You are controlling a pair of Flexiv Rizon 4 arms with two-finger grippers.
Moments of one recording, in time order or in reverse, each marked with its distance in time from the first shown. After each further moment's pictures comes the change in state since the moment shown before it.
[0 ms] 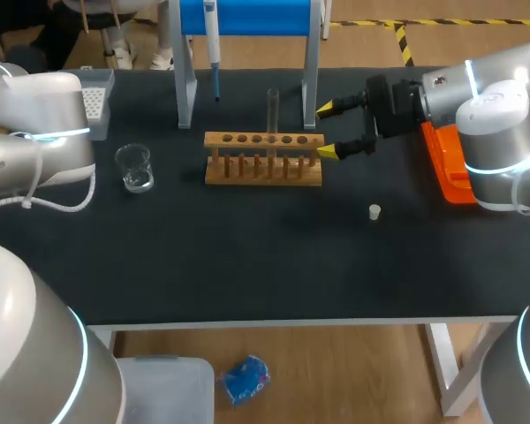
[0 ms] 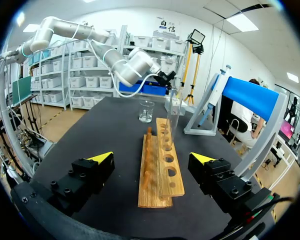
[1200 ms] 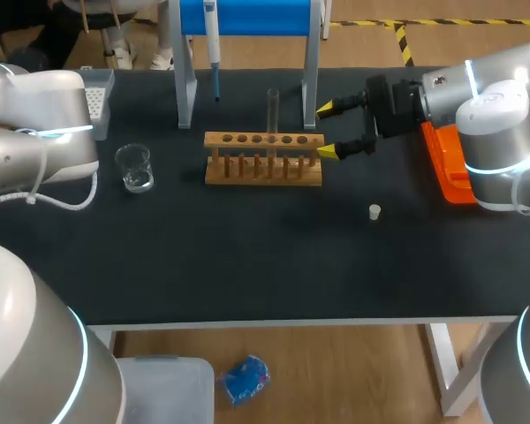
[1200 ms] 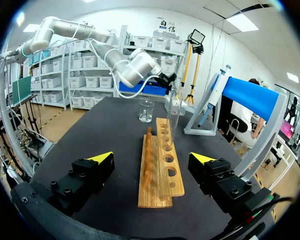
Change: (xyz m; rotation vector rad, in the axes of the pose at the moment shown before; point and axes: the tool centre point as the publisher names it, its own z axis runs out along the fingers) left arm -0.004 0.007 0.009 -0.026 -0.016 -0.001; right arm 0.000 0.000 0.000 0.000 0.000 0.000
